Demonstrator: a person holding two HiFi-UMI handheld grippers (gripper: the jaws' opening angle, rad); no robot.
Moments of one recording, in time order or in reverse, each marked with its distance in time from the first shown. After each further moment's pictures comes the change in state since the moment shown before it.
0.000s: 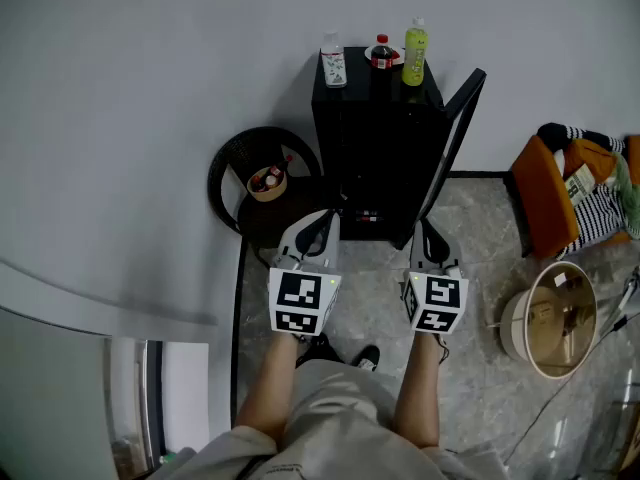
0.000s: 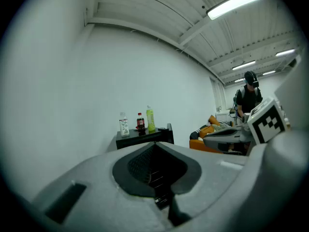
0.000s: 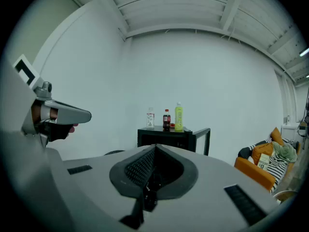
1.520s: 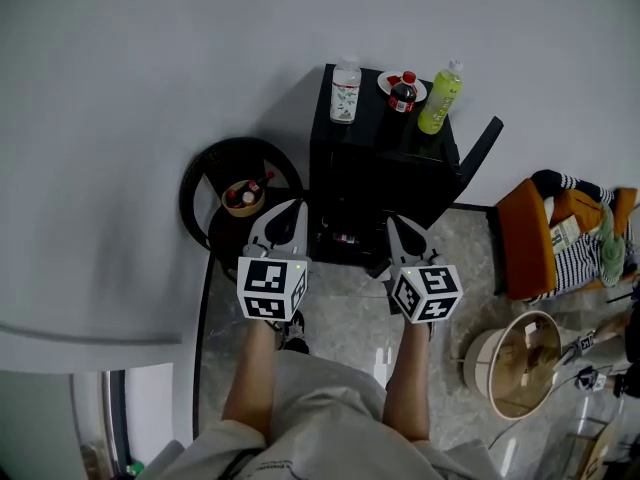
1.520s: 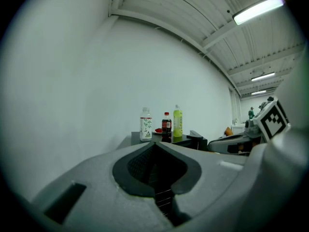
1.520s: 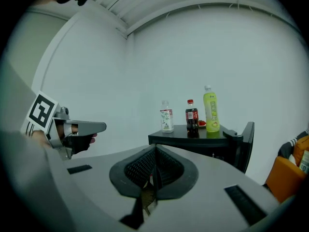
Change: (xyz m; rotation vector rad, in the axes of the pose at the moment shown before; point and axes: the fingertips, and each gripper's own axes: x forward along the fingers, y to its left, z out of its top) left arm 0.144 0.146 -0.012 -0.182 -0.060 0.098; right arm 0.199 0.020 0.030 0.060 0.031 0.306
